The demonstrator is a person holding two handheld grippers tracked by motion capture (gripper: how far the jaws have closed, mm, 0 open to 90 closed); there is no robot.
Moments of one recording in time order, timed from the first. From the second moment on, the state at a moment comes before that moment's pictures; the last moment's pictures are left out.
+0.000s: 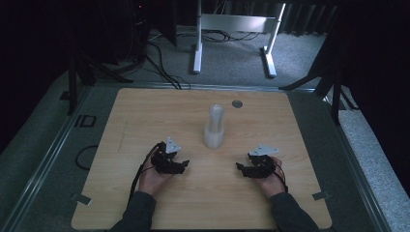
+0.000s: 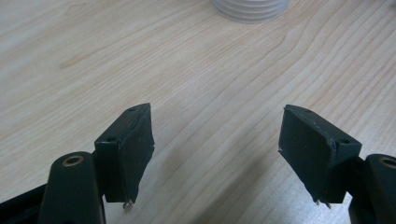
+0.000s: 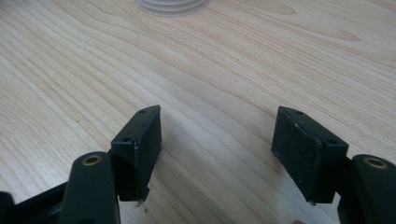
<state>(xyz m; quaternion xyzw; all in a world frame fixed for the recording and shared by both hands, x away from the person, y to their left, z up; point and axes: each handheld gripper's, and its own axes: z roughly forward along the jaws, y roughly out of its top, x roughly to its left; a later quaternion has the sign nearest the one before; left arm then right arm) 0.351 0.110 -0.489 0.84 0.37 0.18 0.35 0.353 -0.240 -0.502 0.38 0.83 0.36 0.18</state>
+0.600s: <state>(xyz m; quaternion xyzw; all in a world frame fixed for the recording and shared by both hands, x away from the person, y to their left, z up) 0.348 0.112 -0.480 0.81 0.38 0.18 0.40 0.350 -0.240 -0.478 0.37 0.83 0.38 0.18</state>
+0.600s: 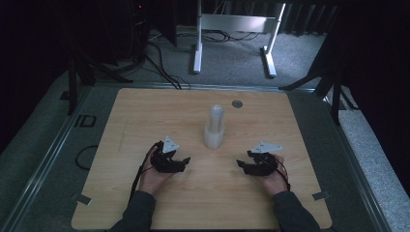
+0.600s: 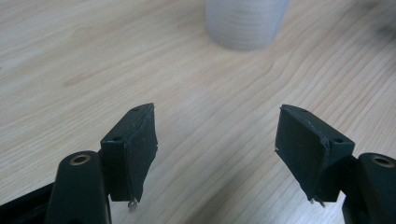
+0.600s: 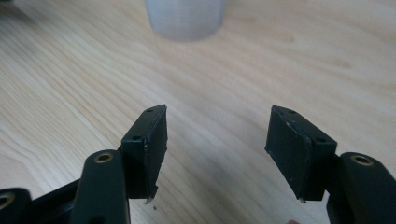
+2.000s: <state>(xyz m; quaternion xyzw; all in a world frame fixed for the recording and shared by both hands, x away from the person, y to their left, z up) 0.412 0.035 -0.446 0.80 0.35 0.17 0.45 0.405 -0.177 -0.353 0.28 0.83 0.43 0.20</state>
